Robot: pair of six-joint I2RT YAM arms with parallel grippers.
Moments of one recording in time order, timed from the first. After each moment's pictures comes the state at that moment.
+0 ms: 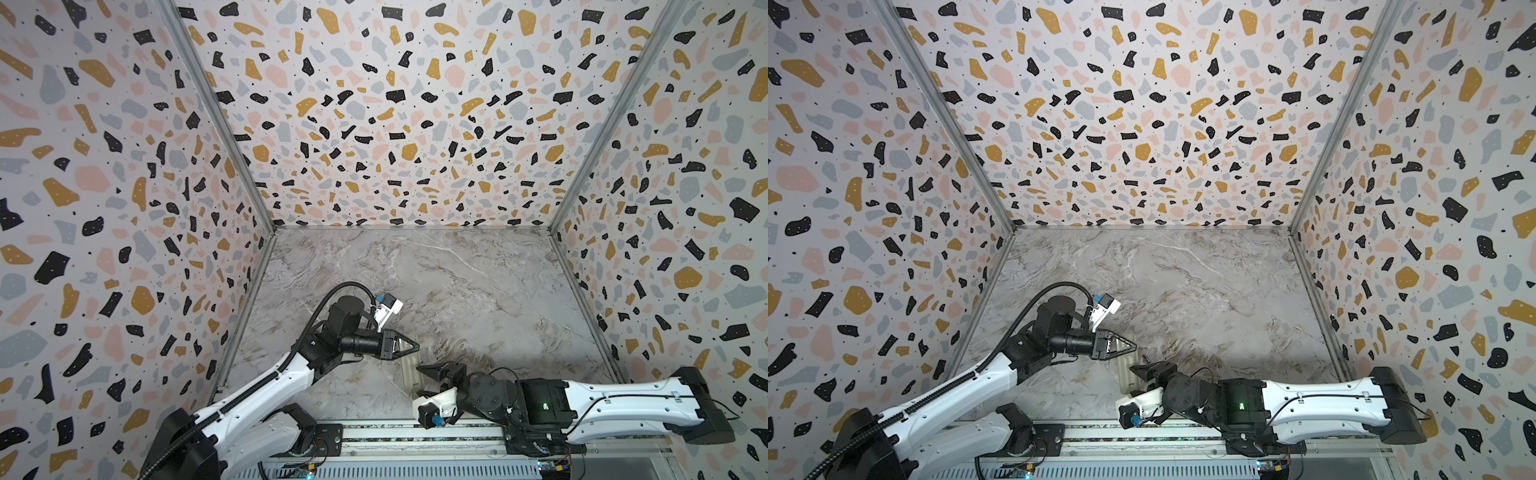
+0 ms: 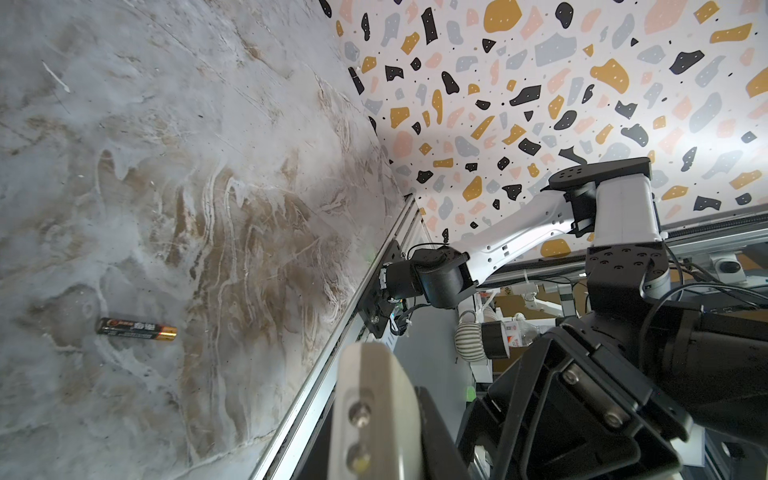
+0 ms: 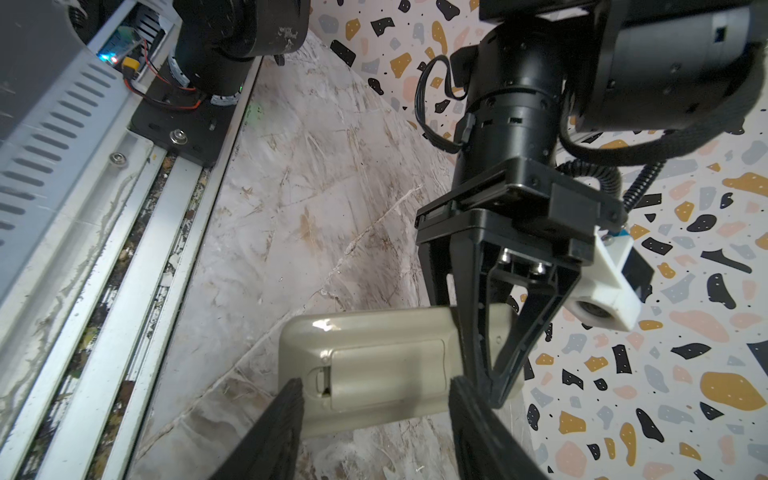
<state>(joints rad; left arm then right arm) -0.64 1.01 0.59 -0.08 0.86 -0.73 1.53 0.91 0.66 -0.19 0.34 -0.69</state>
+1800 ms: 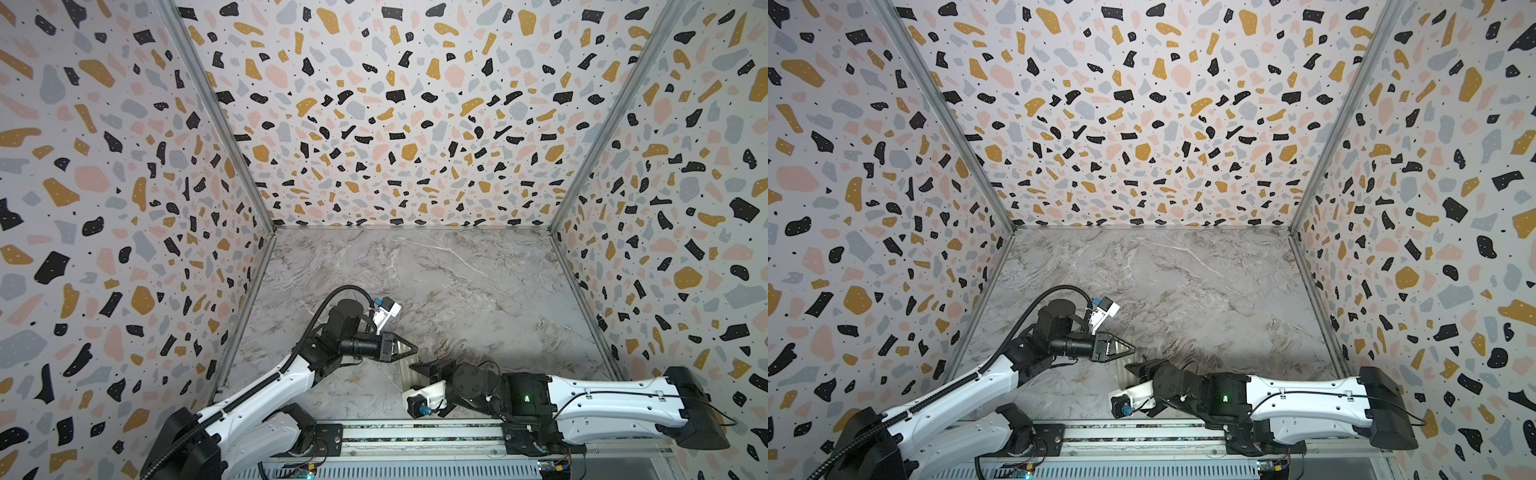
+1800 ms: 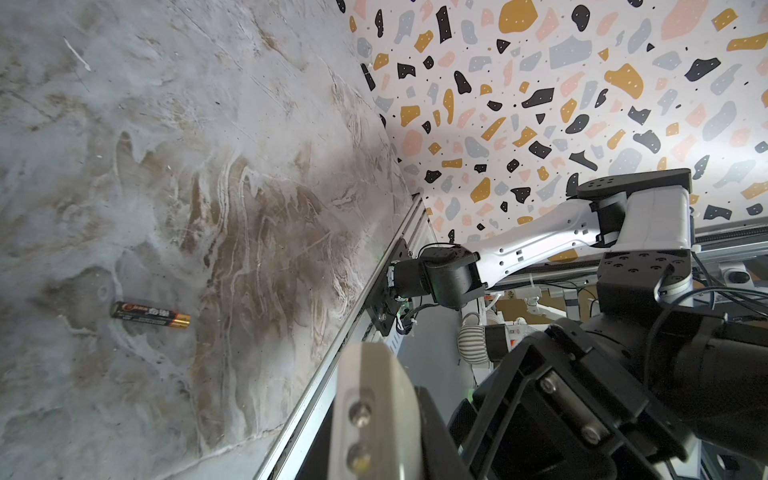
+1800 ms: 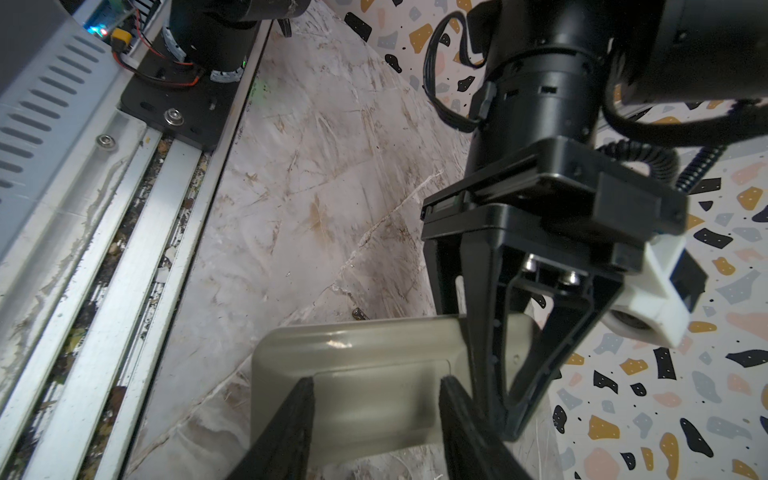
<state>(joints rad) -0.64 1.01 0.56 -0.05 0.85 -0.74 1.45 1.02 0.67 -0.16 0.27 -0.69</state>
